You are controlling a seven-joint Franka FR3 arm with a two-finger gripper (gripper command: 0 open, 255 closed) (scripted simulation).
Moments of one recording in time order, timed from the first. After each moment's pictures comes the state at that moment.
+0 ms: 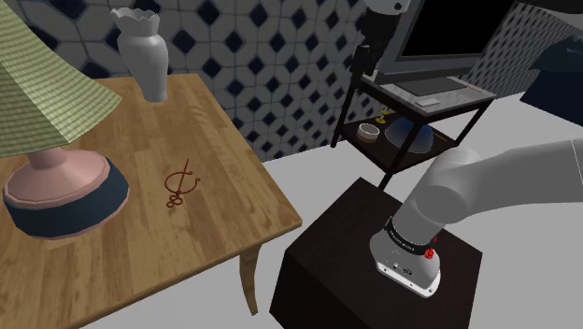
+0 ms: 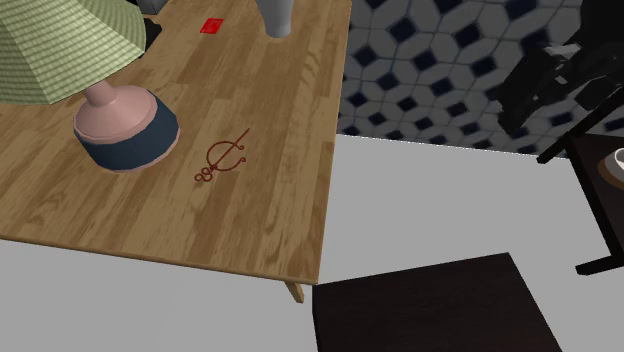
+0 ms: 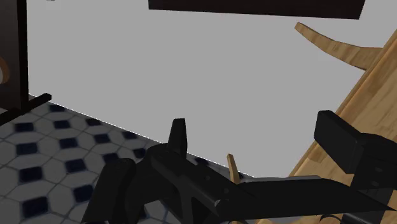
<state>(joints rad) -0.01 -0.79 0.02 -2.30 -0.11 1.54 -0.10</state>
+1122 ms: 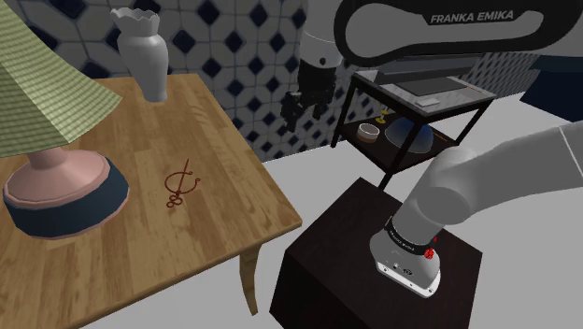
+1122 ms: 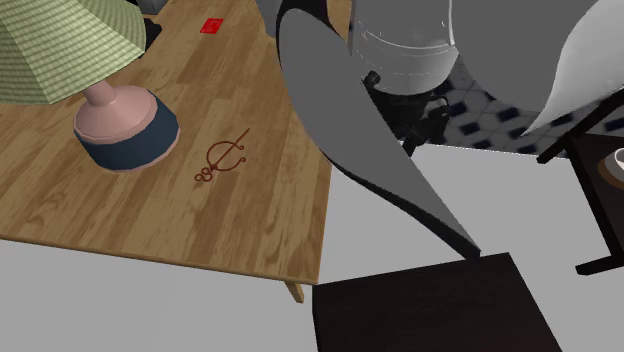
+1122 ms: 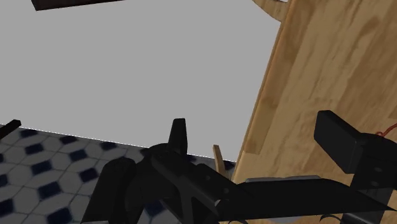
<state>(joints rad) 0.04 -0.65 0.33 -2.43 0.11 1.86 0.36</state>
